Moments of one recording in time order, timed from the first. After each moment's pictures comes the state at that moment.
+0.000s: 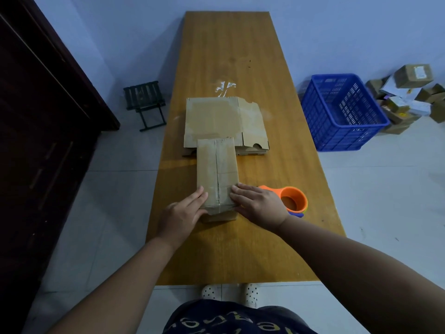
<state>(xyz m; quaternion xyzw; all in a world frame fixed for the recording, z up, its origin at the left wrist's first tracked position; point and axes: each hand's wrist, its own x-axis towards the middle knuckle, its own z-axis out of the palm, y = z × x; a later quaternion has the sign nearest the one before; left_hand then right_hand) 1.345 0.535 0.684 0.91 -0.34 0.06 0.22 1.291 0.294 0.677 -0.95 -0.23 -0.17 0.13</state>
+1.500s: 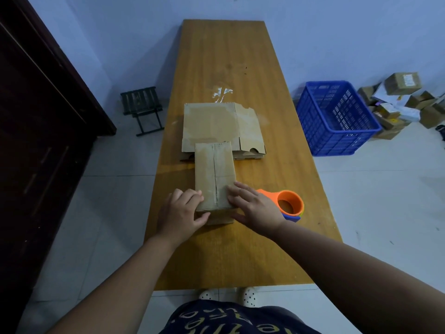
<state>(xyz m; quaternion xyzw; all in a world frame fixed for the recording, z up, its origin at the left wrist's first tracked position) 1.353 0.528 0.694 0.91 -0.36 0.11 0.17 1.285 0.305 0.694 -0.97 -0.18 -0.10 0.15</state>
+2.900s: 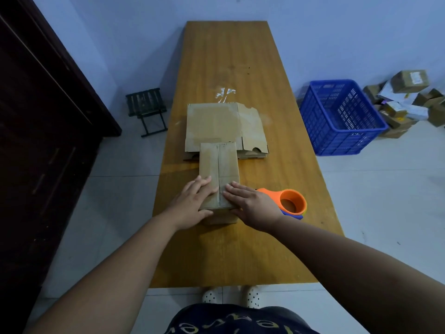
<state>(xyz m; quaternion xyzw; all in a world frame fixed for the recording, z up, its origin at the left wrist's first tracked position) 1.375 0.515 0.722 0.90 -0.33 -0.24 0.13 1.292 0.311 0.694 -0.97 -0.16 -0.05 0.18</state>
